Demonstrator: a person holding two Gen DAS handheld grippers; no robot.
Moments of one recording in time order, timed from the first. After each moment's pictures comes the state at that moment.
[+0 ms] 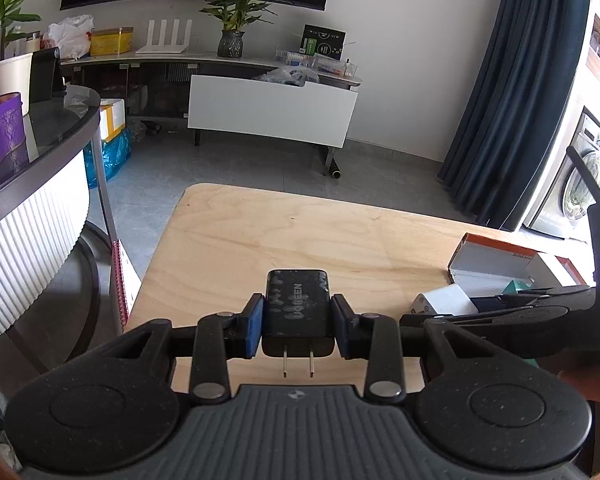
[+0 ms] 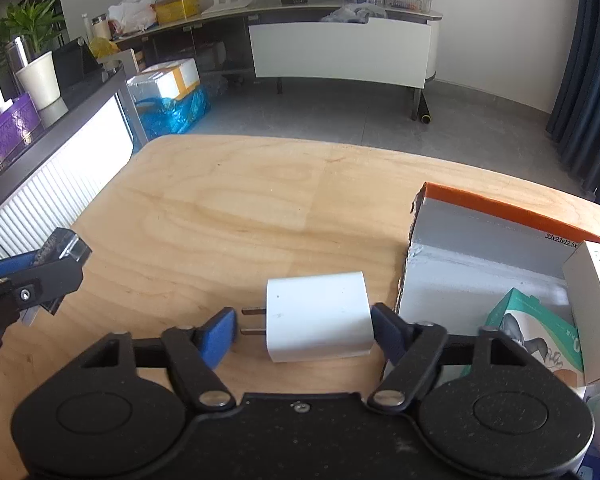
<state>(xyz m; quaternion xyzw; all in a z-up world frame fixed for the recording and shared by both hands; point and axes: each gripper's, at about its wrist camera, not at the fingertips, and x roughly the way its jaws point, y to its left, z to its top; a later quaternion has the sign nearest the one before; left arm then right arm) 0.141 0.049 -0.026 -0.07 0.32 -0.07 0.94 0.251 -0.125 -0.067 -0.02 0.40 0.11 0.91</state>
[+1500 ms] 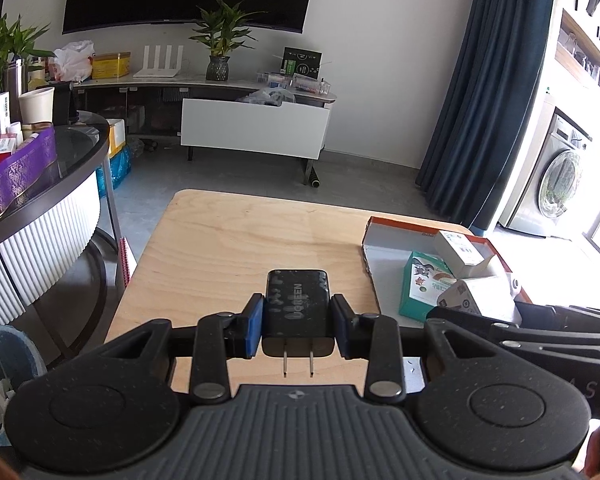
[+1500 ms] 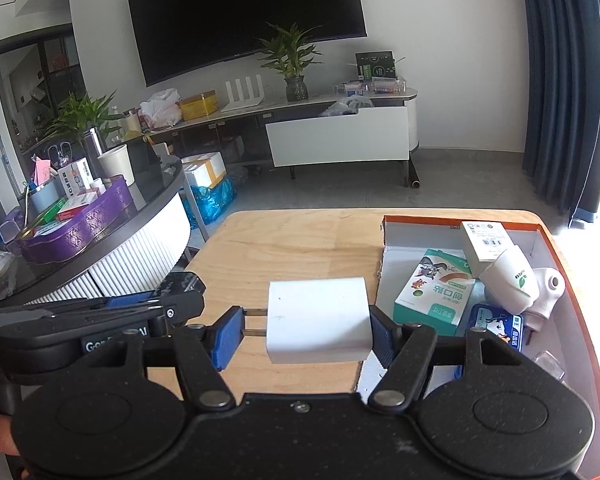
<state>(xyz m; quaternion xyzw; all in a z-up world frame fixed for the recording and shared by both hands) 0.025 0.009 0.024 -0.07 0.30 -0.07 0.95 0.049 -0.153 0.029 0.05 0.29 0.12 0.95</state>
